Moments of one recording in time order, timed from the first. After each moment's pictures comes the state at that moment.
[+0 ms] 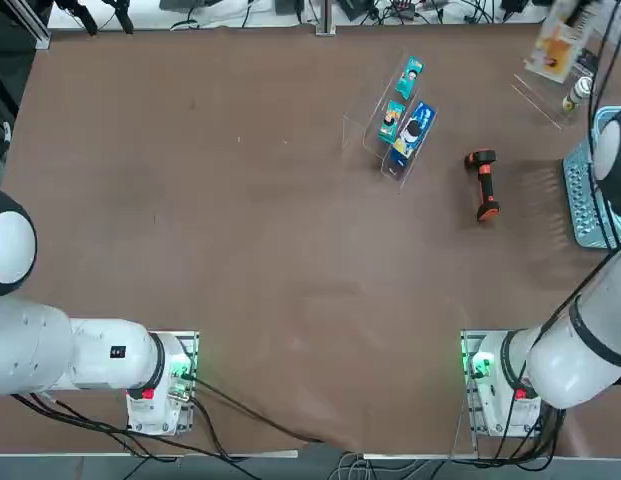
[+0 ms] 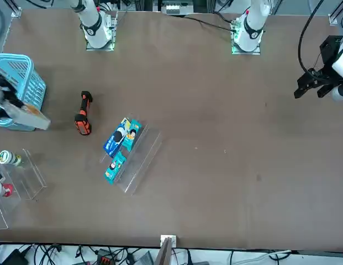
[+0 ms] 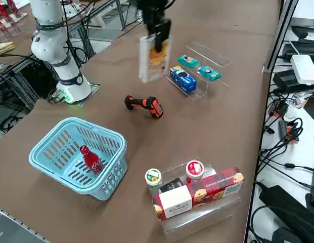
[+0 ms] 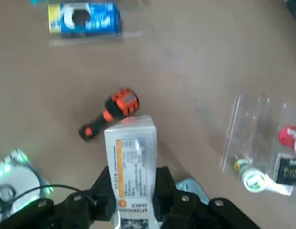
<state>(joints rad) 0.39 0.35 -0.76 -1.25 0.22 1.37 -1.24</state>
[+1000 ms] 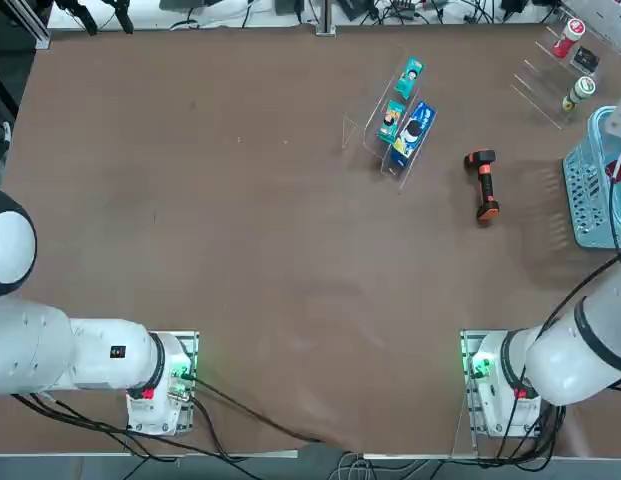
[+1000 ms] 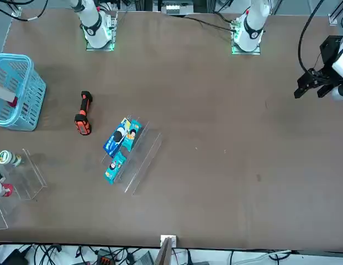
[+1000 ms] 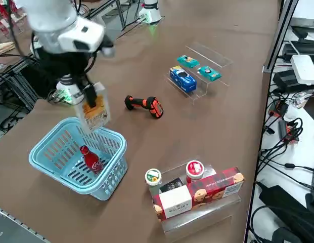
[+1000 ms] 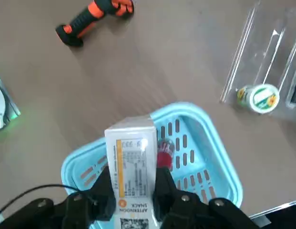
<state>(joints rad) 0.36 0.26 -1.09 -1.61 0.18 1.60 -1.78</state>
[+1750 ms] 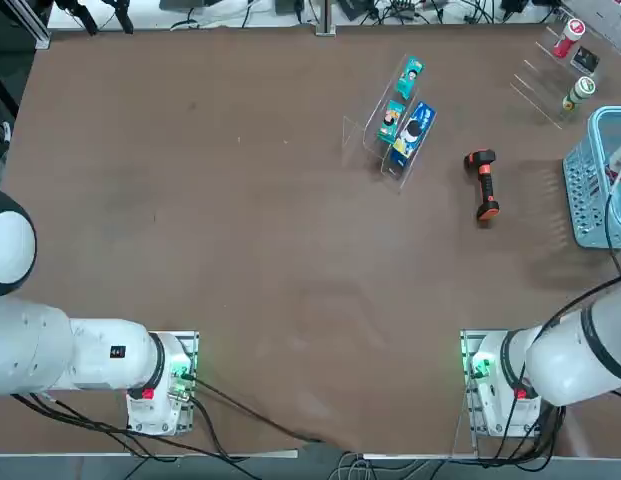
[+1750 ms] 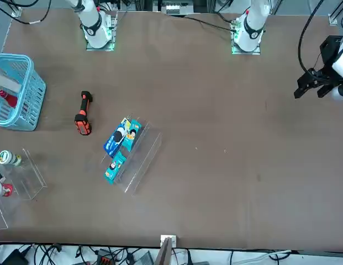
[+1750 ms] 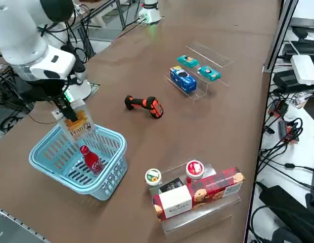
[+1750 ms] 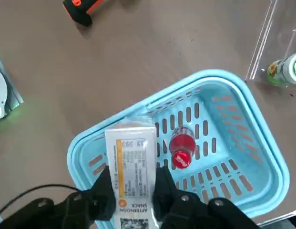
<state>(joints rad) 0.37 0.13 -1.13 -1.80 0.09 1.70 -1.82</state>
